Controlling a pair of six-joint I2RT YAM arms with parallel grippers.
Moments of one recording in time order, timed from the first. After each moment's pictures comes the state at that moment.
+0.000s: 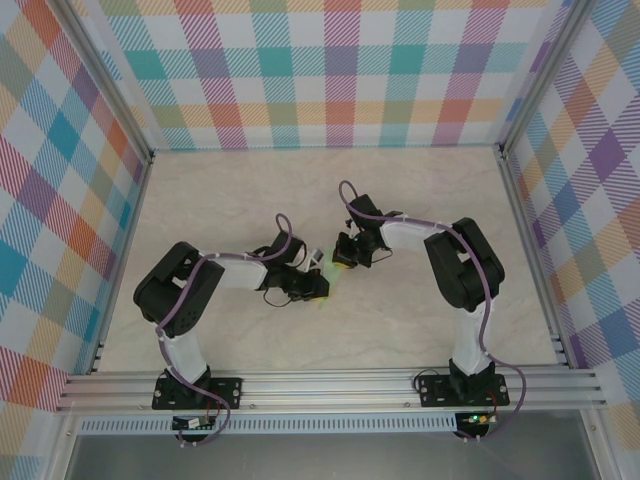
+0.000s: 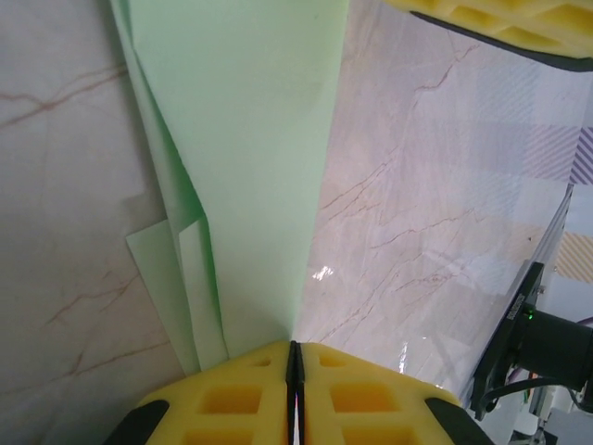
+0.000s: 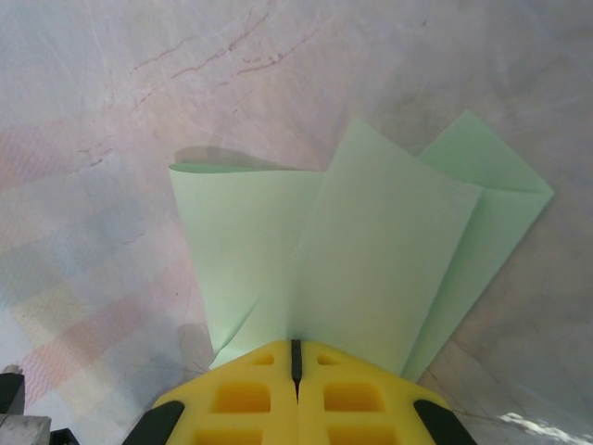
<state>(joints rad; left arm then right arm) -0.61 1.80 0.81 -0.03 0.66 -0.65 0.55 2.00 1.24 -0.43 -0.43 0.78</state>
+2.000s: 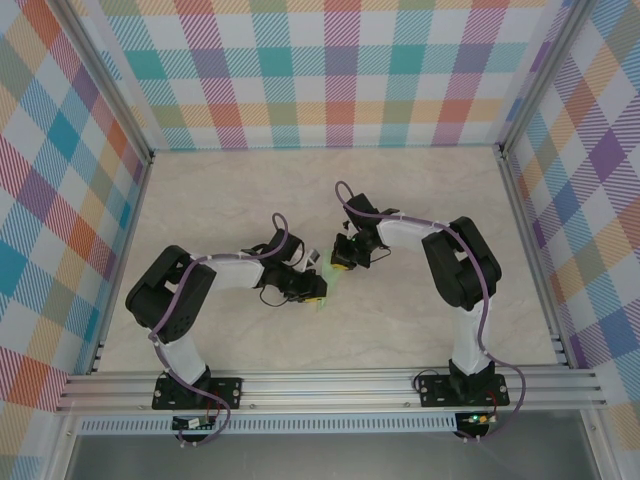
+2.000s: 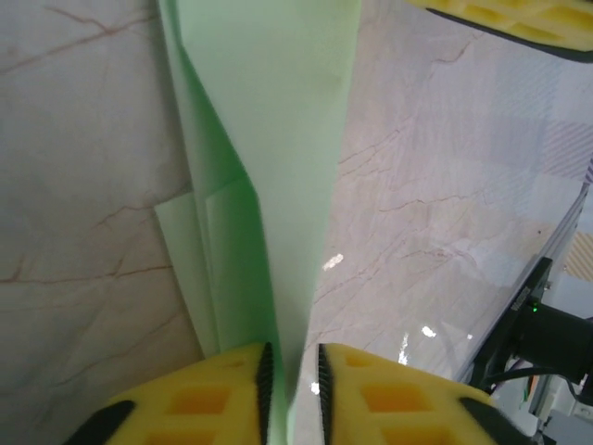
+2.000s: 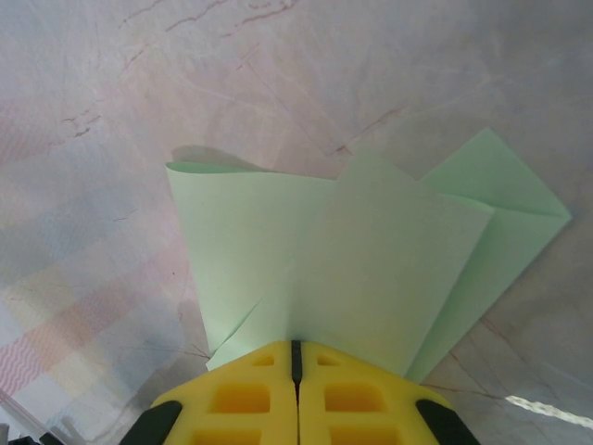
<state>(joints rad) -0.60 1.76 0.84 -0.16 0.63 -0.64 0.56 2.02 1.29 -0.50 -0.44 0.76</state>
